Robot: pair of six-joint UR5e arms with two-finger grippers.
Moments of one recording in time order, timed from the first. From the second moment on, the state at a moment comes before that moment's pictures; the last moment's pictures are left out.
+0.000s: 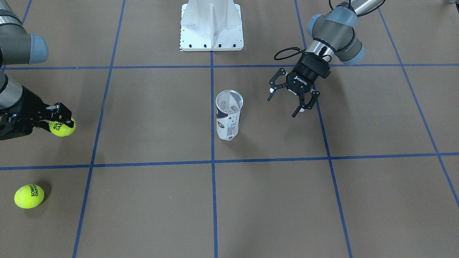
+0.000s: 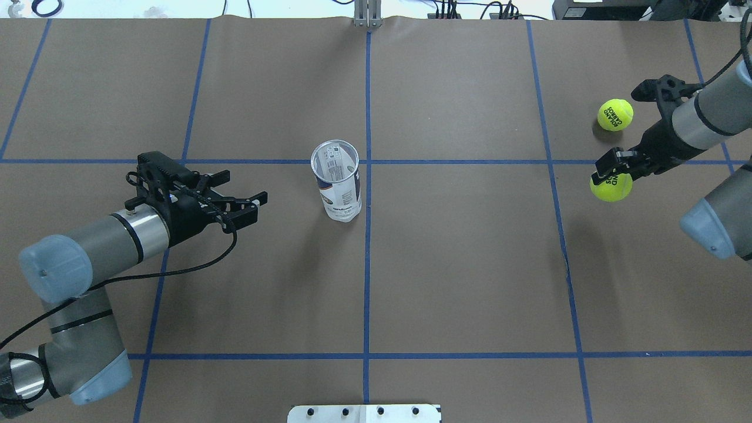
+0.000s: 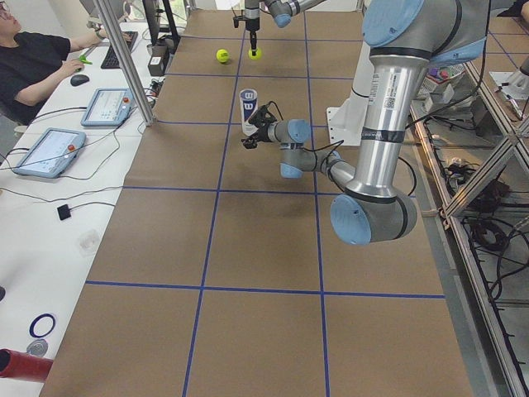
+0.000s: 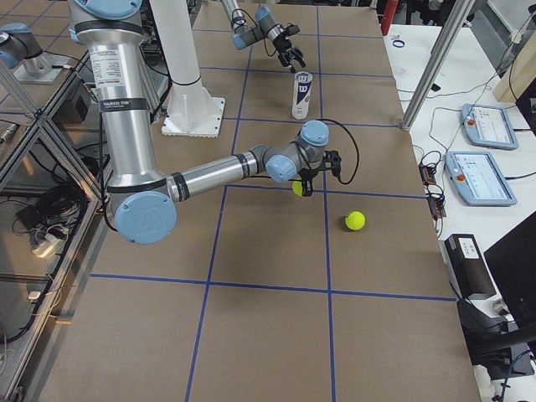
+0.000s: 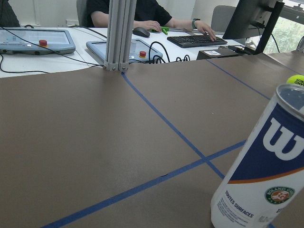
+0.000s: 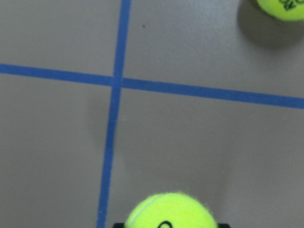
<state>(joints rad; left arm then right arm) -0.46 -1.78 -1.68 -2.83 -1.35 -0.80 1.04 -1.42 1.72 -1.23 2.34 0.71</state>
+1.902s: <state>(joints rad) -0.33 -2.06 -1.43 -2.83 -1.16 -0.68 0.99 -0.96 1.79 -1.55 2.40 0.99</state>
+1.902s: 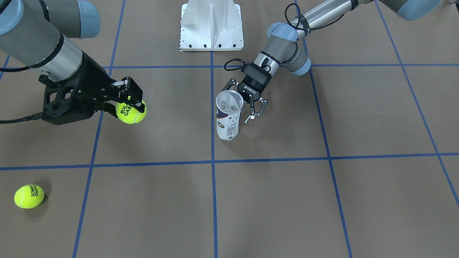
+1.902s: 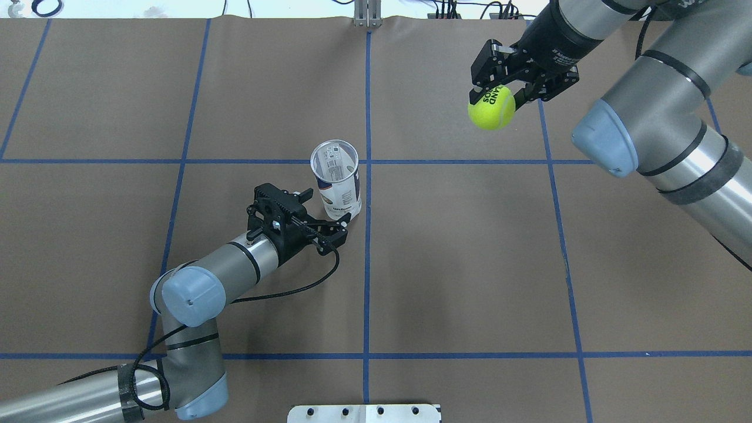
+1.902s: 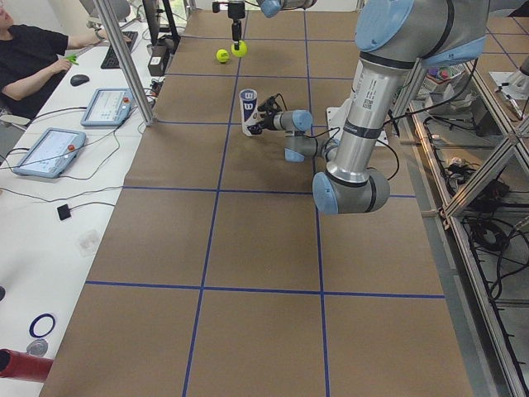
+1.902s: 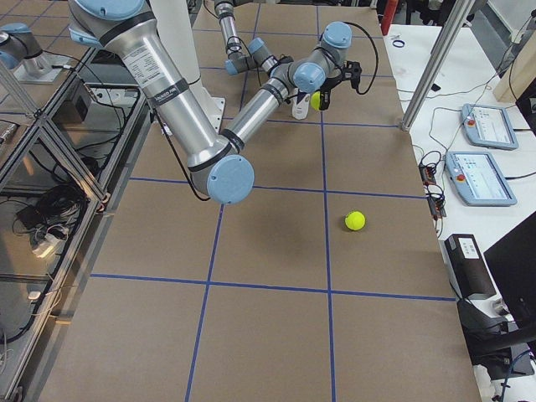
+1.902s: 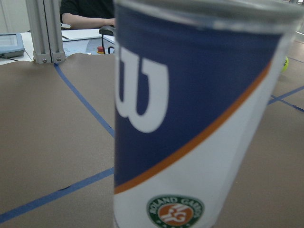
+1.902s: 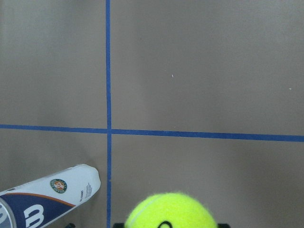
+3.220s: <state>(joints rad) -0.35 -2.15 -1.35 -2.83 -1.14 -0.68 0.89 -0.82 1.81 -1.55 2.35 1.11</state>
